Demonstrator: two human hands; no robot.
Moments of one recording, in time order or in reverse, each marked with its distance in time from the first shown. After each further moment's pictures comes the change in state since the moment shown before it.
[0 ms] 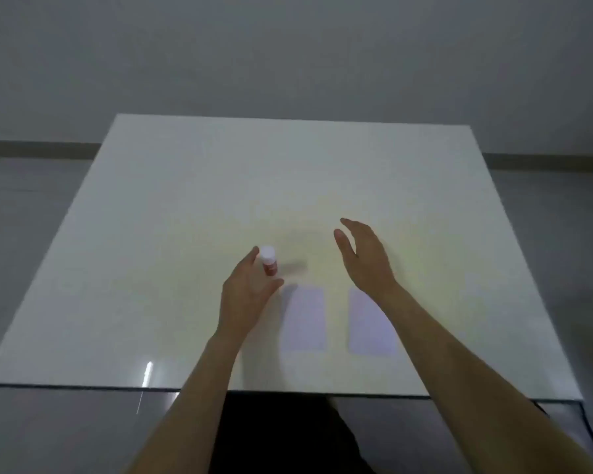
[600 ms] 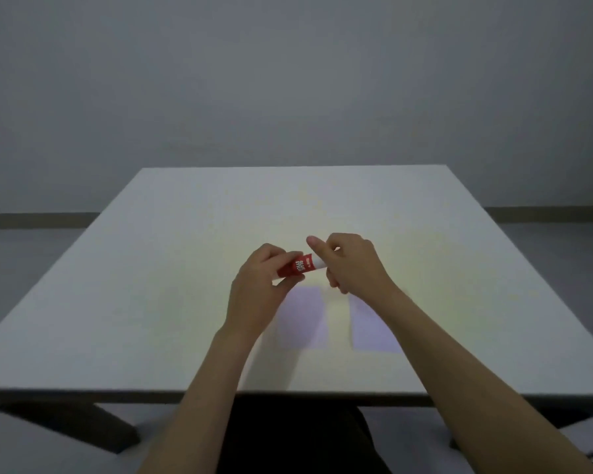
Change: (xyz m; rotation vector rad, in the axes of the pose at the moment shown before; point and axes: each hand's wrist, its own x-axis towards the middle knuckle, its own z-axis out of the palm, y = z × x) left_hand -0.035 0.022 0.017 0.168 0.210 0.686; right_hand -0.059 -0.021 0.004 0.239 0.018 -0.165
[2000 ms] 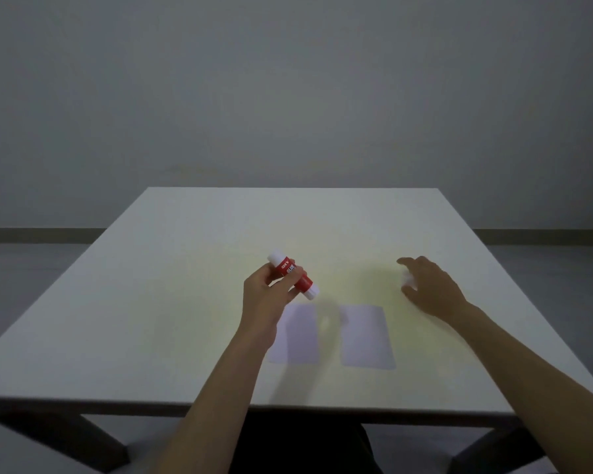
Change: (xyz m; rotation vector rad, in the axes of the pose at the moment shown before) left_hand 0.009 0.049 0.003 -0.983 0.110 -0.696; right_hand 0.017 0.125 -0.102 -0.772 -0.016 0.086
